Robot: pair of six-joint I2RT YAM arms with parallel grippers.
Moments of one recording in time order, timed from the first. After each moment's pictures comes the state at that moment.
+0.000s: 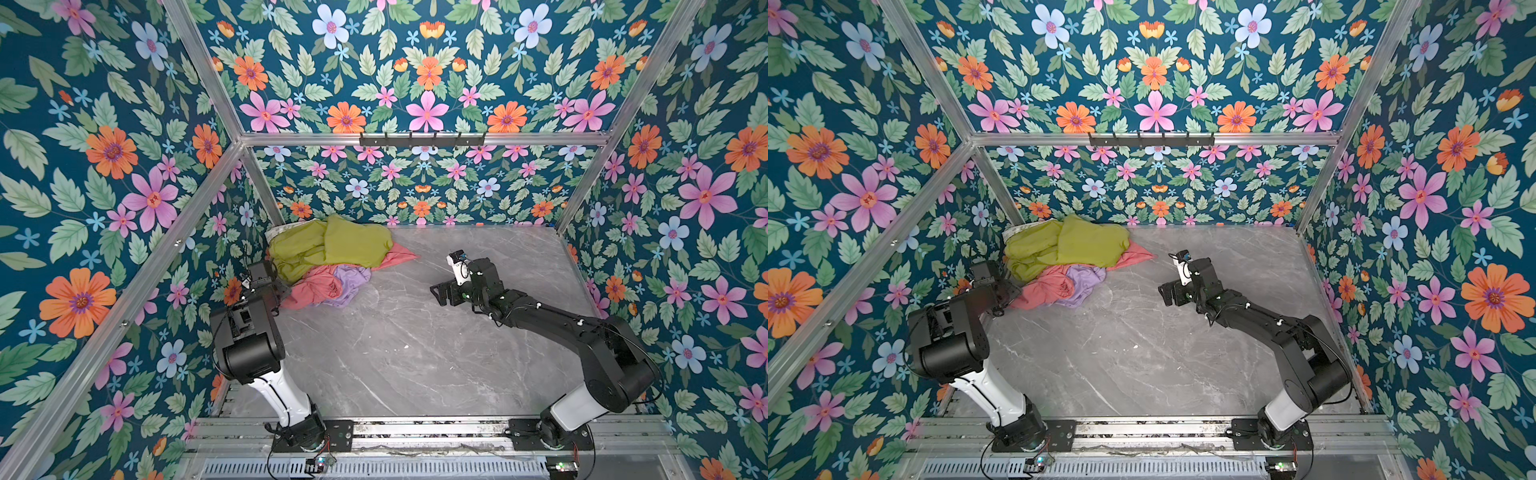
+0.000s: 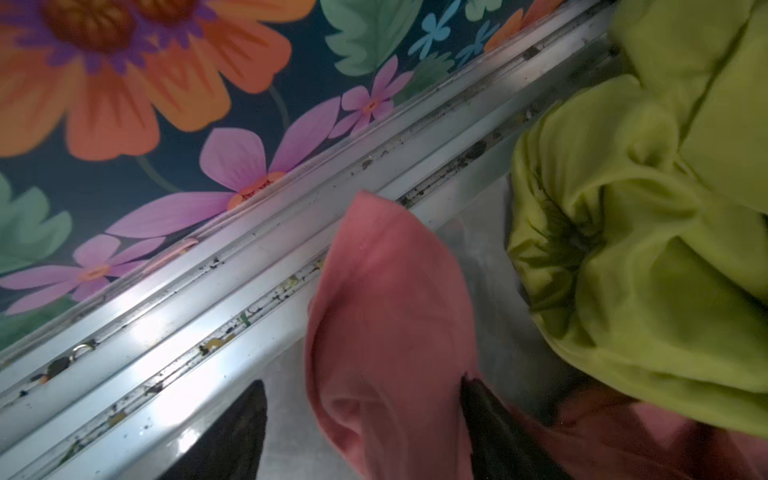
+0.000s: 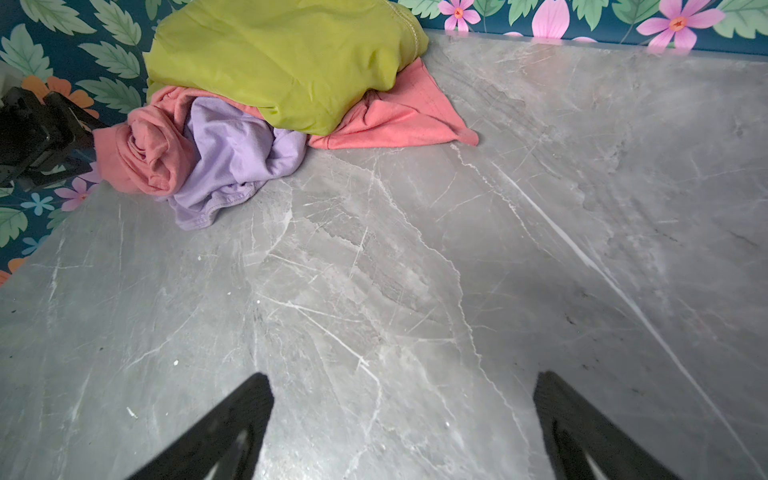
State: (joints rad) left arm 0.36 1.80 1.04 -0.17 -0.16 -0.54; right arm 0.52 1.58 0.94 0.06 -0.15 0.19
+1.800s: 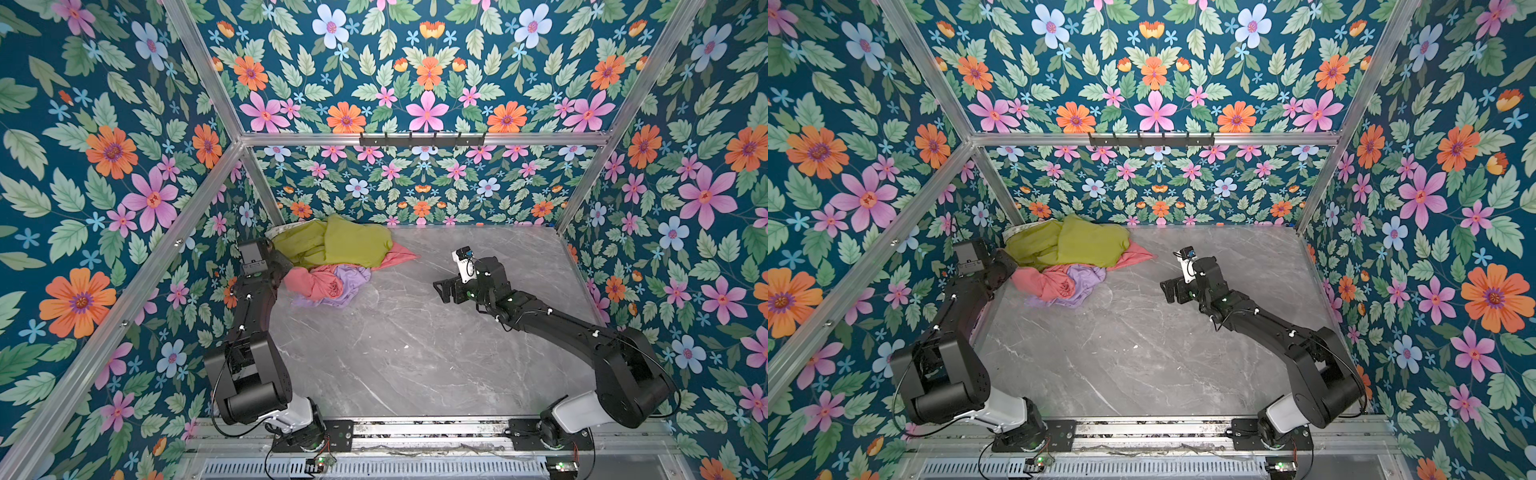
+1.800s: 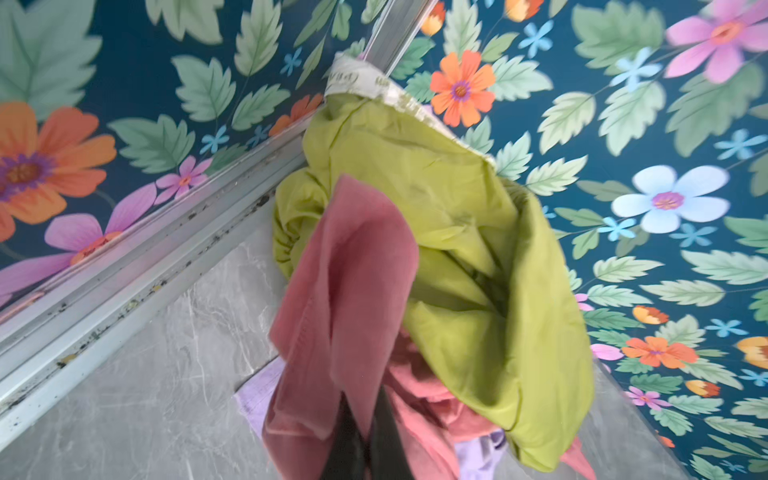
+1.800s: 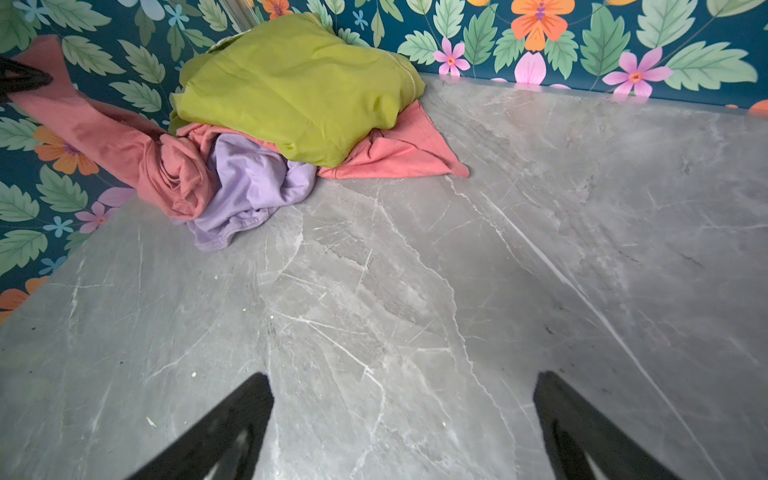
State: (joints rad) left arm 0.28 1.50 1.16 -0.28 0.09 -0.58; right arm 0.53 1.49 0.92 0.05 -0.13 0.19
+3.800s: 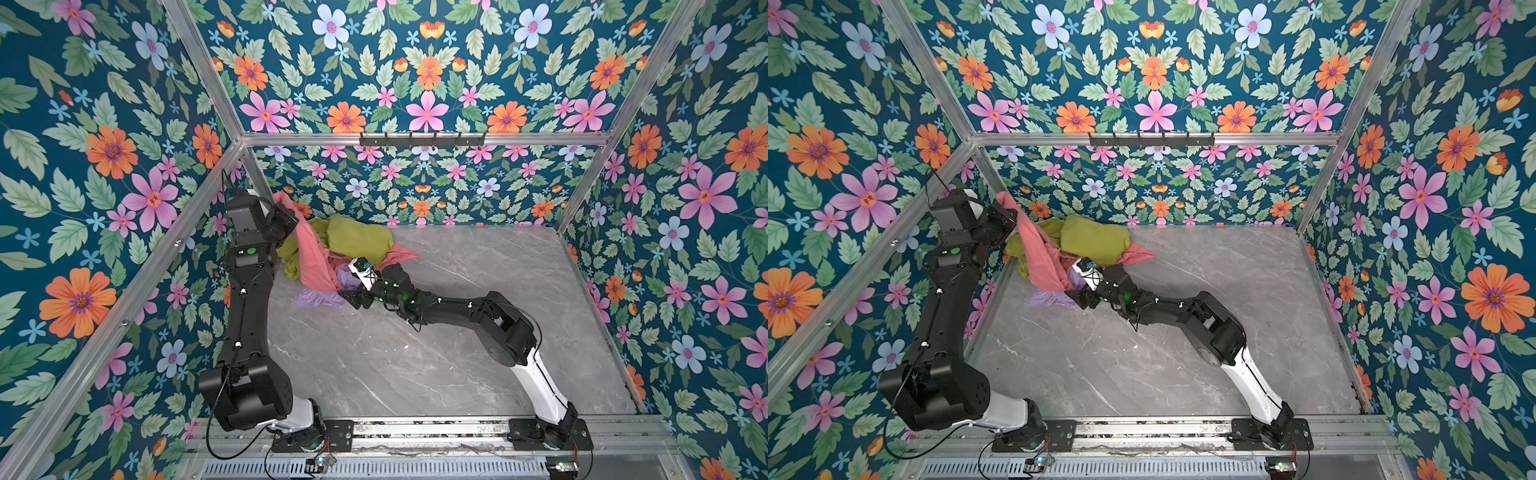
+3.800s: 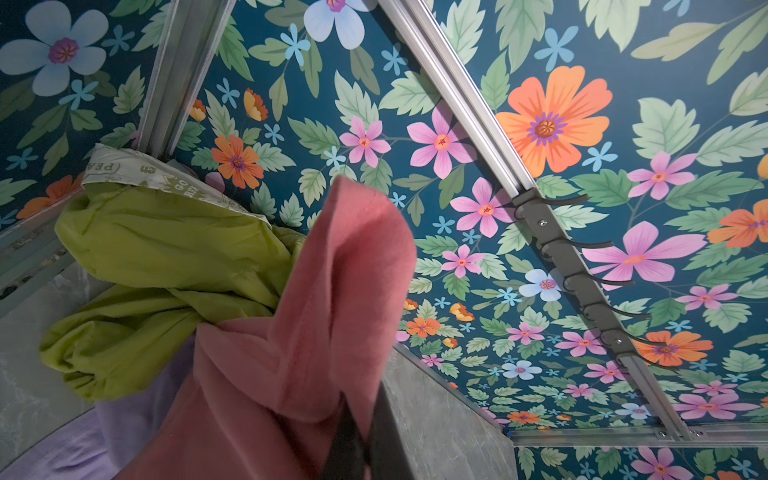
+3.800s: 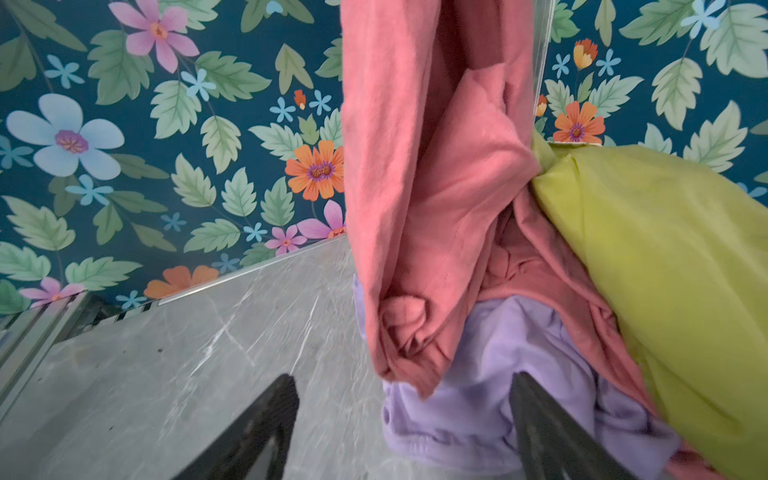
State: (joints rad) left arm 0.19 1.46 1.50 -0.34 0.30 -0.73; right arm 0.89 2.33 1.67 0.51 -0.26 0.05
